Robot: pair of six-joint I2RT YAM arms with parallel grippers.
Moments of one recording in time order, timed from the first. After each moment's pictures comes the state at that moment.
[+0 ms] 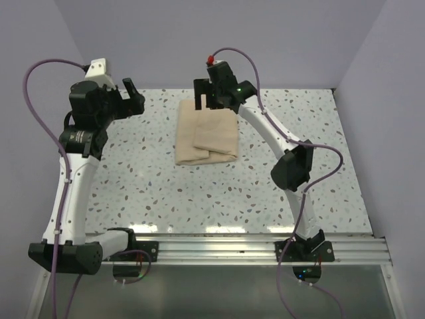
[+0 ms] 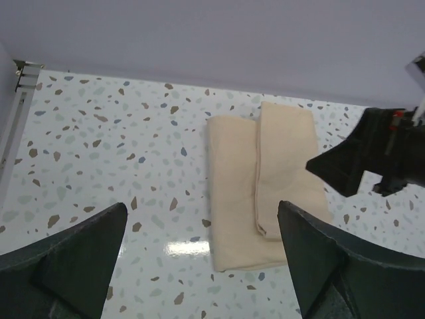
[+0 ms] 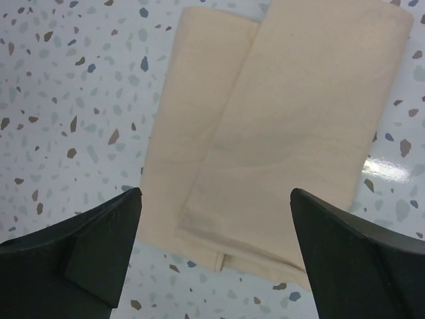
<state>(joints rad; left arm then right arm) -0.05 1.21 1.43 -0.54 0.06 -0.24 0.60 2.22 2.37 -0.84 0.13 0.39</state>
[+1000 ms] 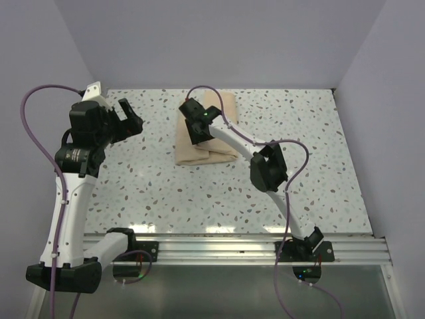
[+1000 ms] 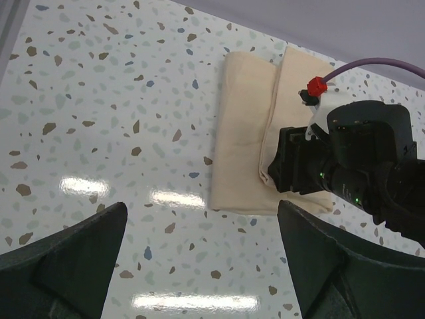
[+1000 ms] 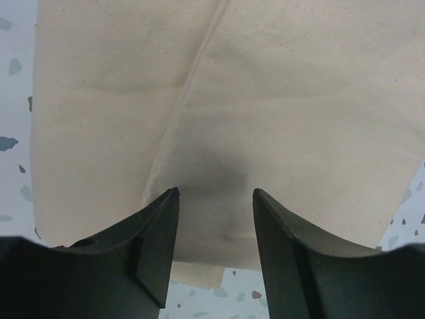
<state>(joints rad) -0.04 1.03 1.33 -0.75 0.01 -0.38 0.76 2.47 2.36 -0.96 0.33 0.37</state>
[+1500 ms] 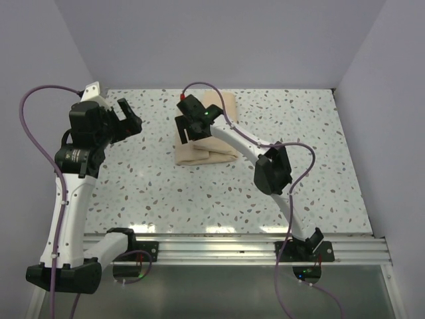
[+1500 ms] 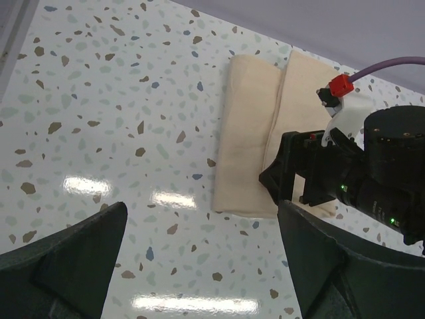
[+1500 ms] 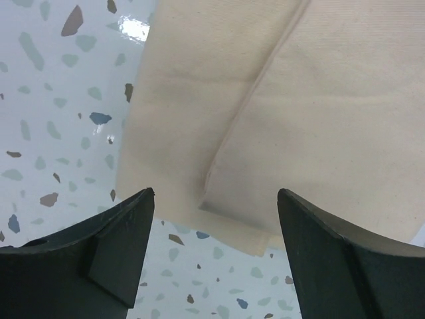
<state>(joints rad) -0.04 1.03 1.33 -0.75 -0.01 -0.39 0.79 2.38 2.31 -0.90 0.22 0.39</state>
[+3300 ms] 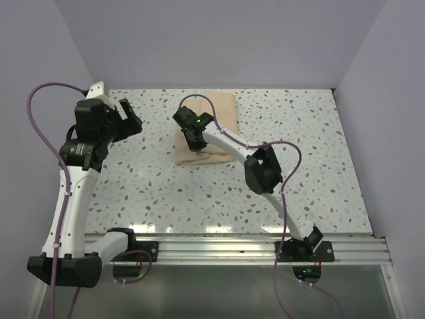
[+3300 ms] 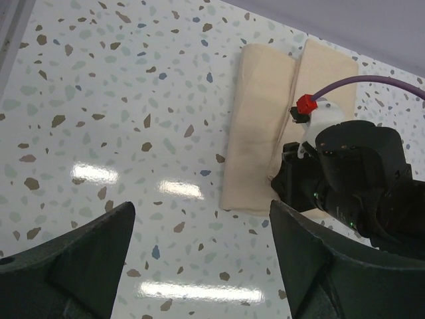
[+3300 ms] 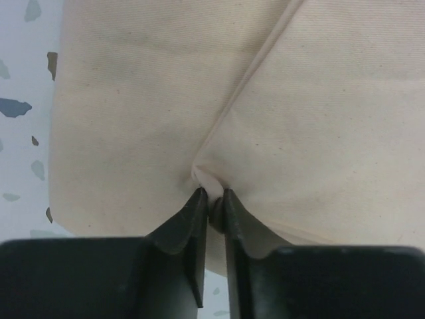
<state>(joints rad) -0.04 1.08 1.32 -0.74 -0.02 -0.38 0.81 2.52 2.36 -0.97 0.27 0.38</state>
